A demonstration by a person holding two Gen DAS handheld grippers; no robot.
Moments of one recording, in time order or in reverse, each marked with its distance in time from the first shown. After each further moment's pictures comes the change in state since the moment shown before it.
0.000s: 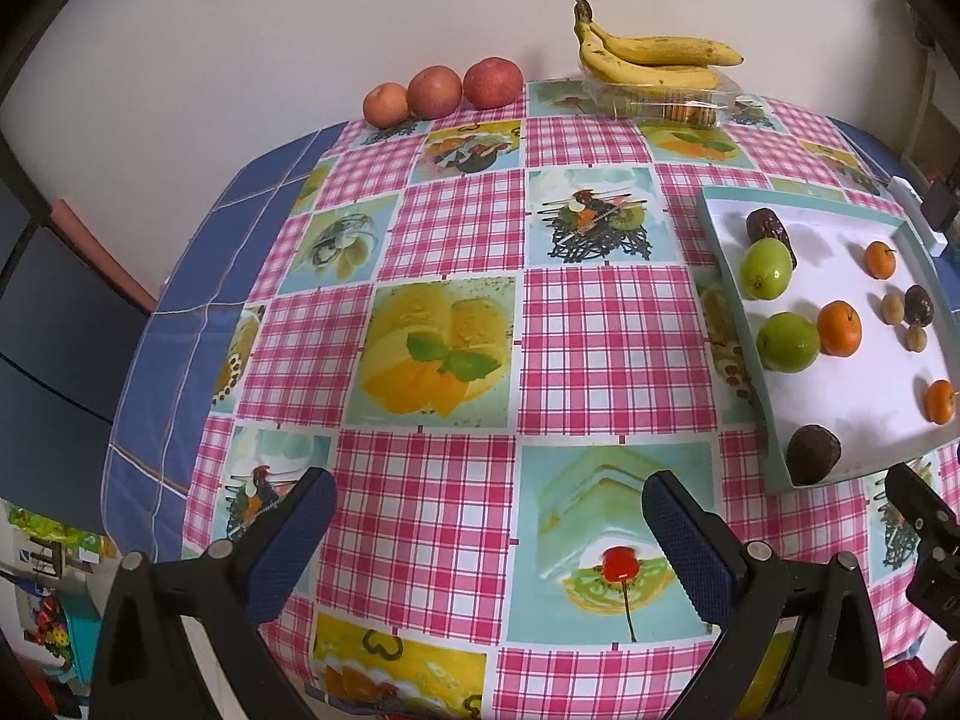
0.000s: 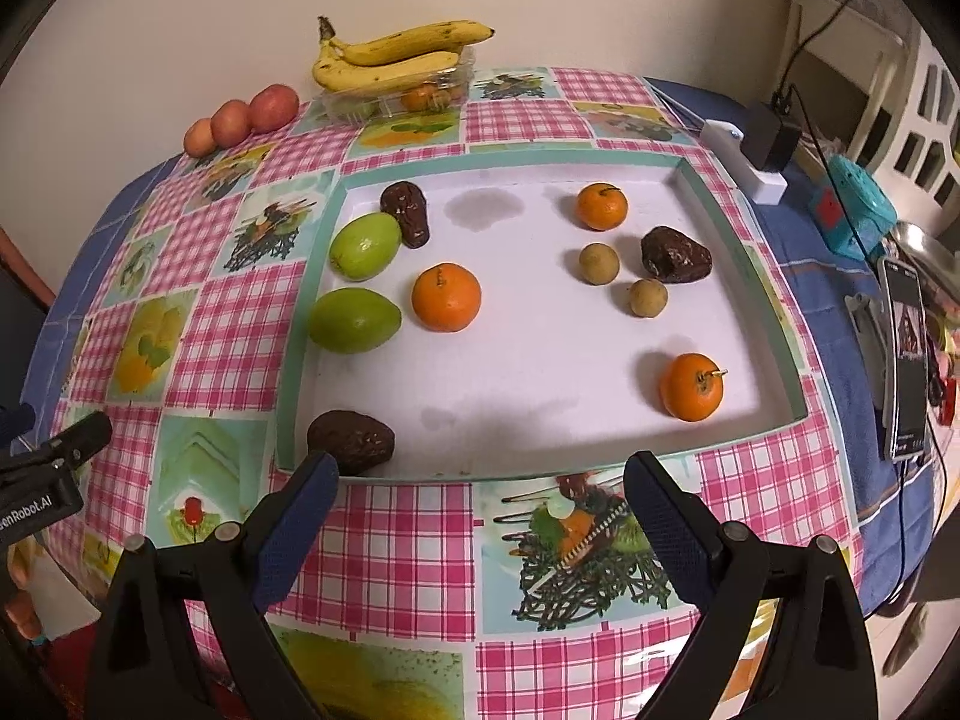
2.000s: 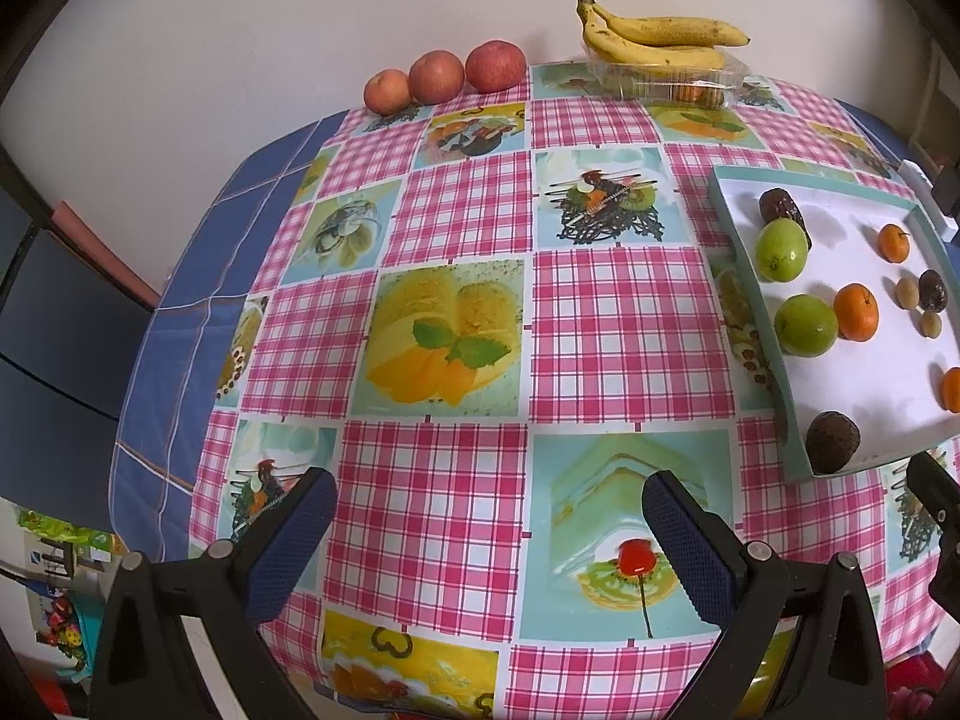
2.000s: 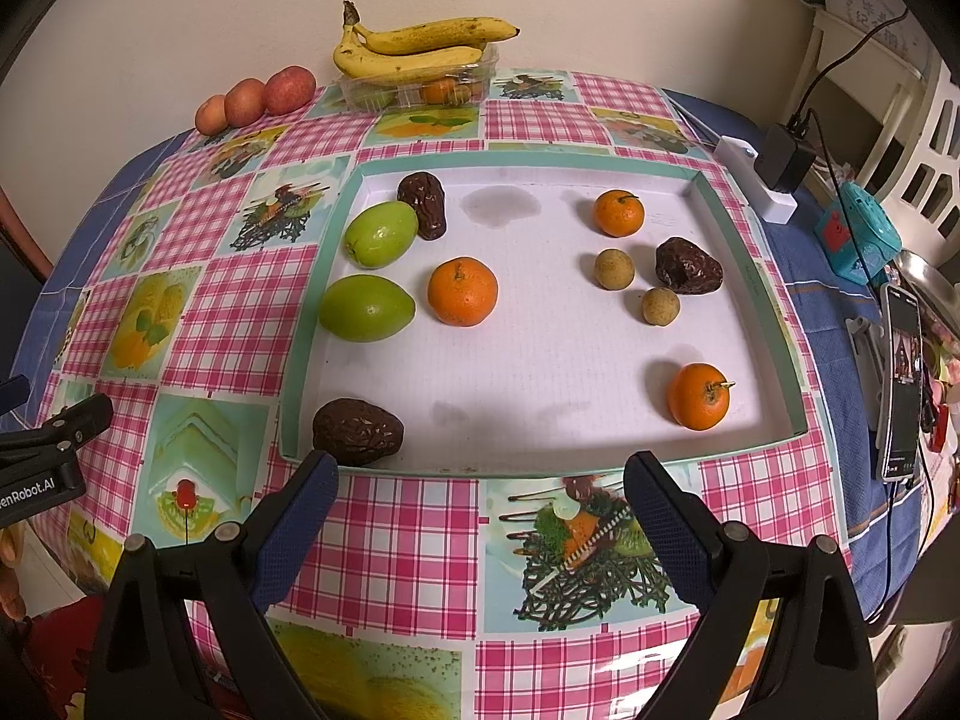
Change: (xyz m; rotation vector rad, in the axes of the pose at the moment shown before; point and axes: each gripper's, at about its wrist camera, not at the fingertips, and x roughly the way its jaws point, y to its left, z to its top) left arm 0.009 0.003 -0.002 0.024 0.026 0.015; right arm -0.001 0.008 0.000 -0.032 -0.001 -0.018
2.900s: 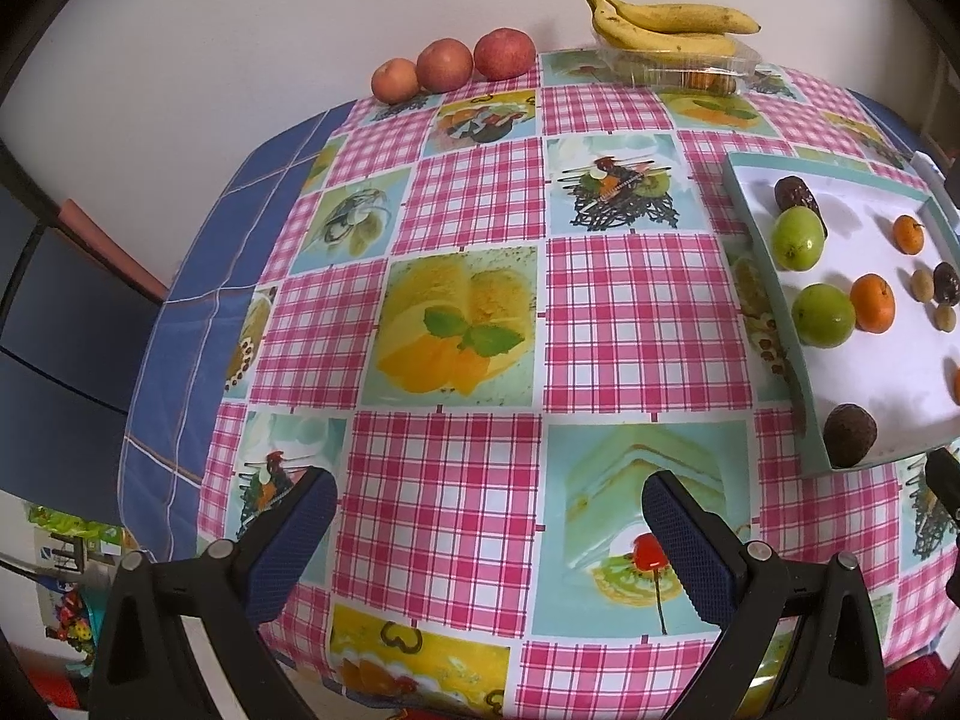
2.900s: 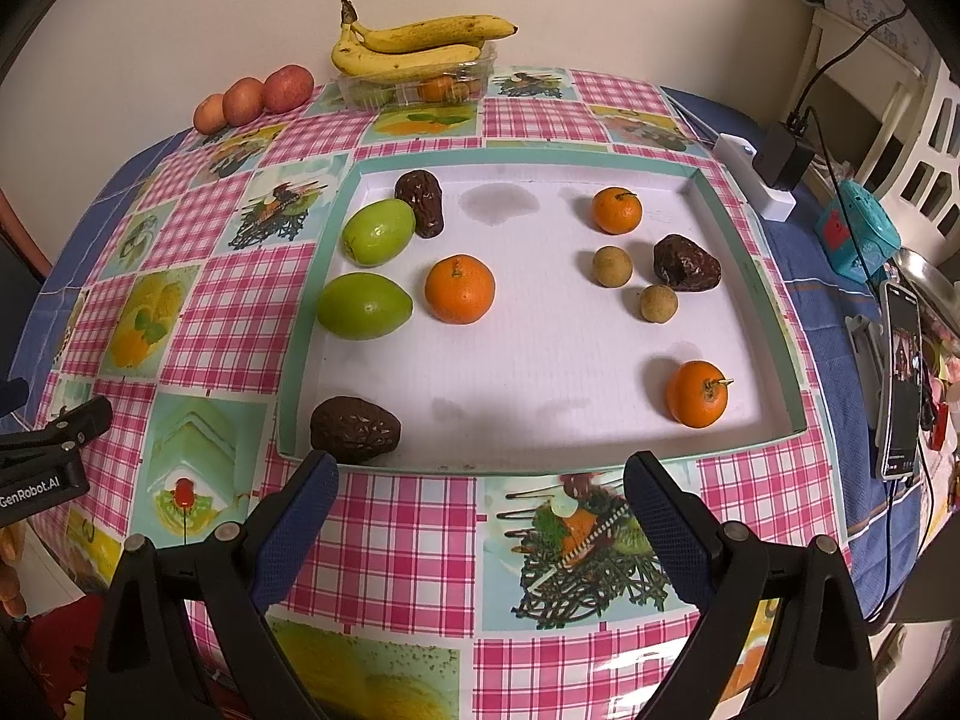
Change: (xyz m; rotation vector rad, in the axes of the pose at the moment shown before) left arm 0.005 -0.001 -0.001 0.007 0.027 0.033; right arm 0.001 -0.002 0.000 -0.006 0.006 0.001
